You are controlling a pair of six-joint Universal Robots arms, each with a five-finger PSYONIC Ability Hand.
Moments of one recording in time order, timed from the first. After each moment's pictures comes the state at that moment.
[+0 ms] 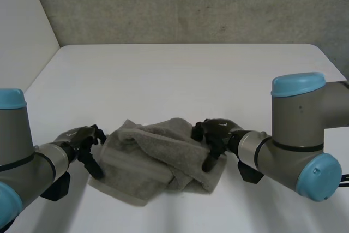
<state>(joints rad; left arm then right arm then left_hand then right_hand) 4.46 -1.87 -1.80 3.03 -1.53 3.08 2.07 -0.98 1.40 0.20 1.26 3.12 0.52 0.52 0.52 0.52 0.35 0.67 0.67 0.67 0.66 0.49</state>
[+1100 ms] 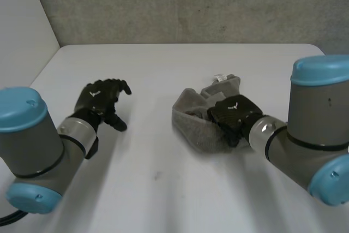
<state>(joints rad) 4.30 -1.89 -1.75 3.48 -1.54 3.08 2.08 -1.15 1.46 0.18 1.40 2.71 0.53 0.53 0.53 0.53 0.35 1.30 1.31 1.33 1.34 1.15</state>
